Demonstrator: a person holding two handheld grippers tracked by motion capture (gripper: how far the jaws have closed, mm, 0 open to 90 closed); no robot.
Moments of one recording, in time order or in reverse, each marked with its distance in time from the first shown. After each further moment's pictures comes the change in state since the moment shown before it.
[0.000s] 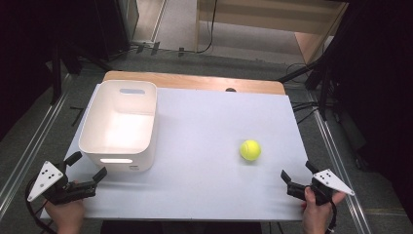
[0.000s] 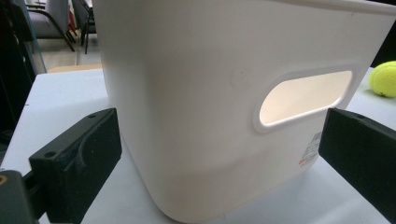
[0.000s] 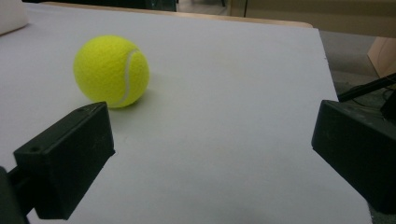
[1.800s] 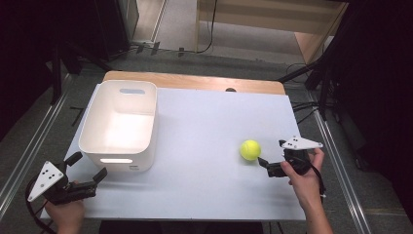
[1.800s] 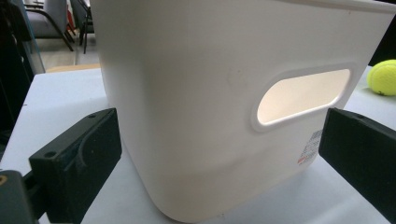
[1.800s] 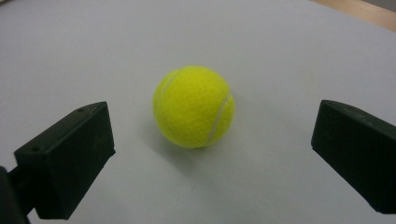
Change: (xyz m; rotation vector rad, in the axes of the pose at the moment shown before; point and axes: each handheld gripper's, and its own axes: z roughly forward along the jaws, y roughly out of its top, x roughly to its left) left arm 0.000 0.000 0.000 0.002 -0.003 0.001; right arm 0.044 0.091 0.053 0.316 0.217 -0.217
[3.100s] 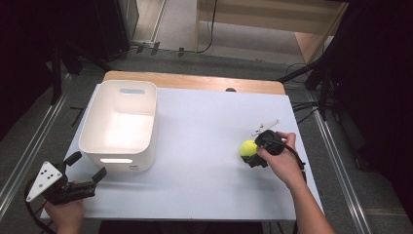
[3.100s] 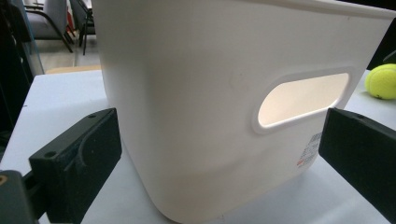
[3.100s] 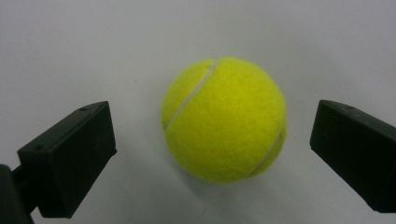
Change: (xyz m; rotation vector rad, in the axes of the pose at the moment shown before) left arm 0.001 0.000 -0.001 -0.008 -0.003 -0.007; right arm 0.011 0.046 0.066 0.384 0.072 -0.122
